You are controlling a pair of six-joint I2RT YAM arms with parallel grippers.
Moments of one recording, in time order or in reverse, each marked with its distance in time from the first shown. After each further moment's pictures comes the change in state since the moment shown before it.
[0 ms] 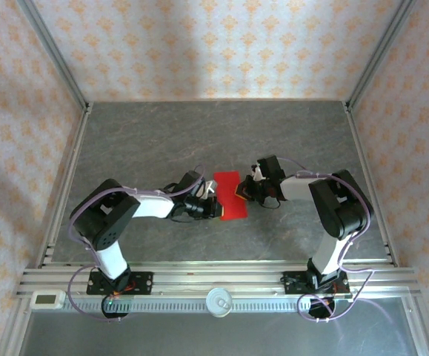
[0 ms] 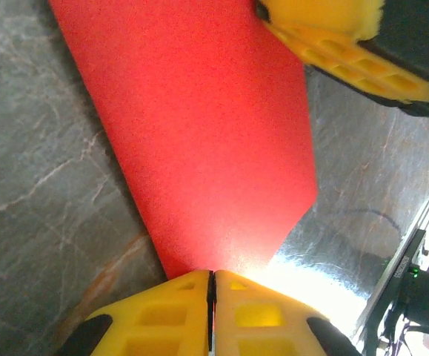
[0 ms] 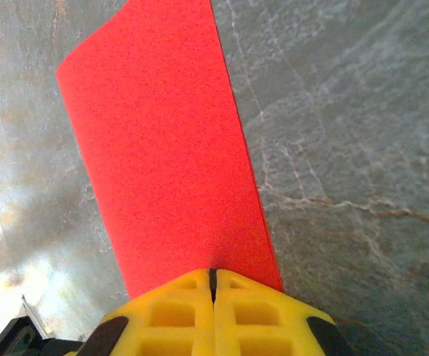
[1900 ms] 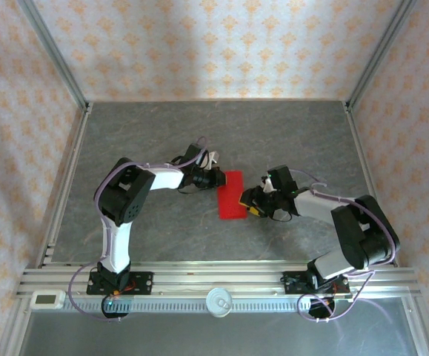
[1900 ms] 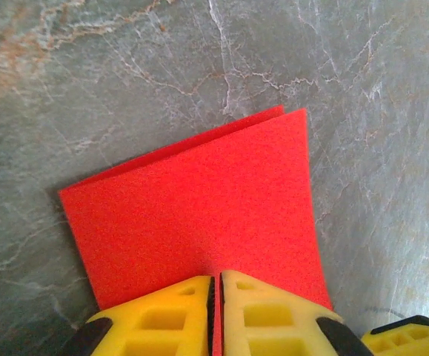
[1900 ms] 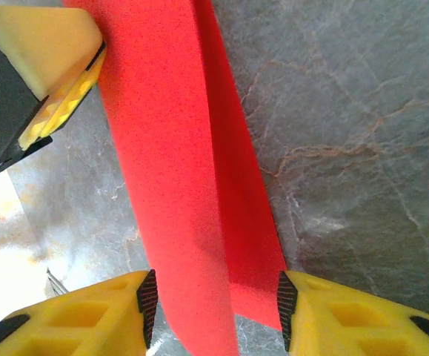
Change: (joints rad) left arm 0.150 0.292 0.389 -0.077 -0.013 0.106; right arm -0.003 -0.280 -0.187 -0.106 -0.037 0.086
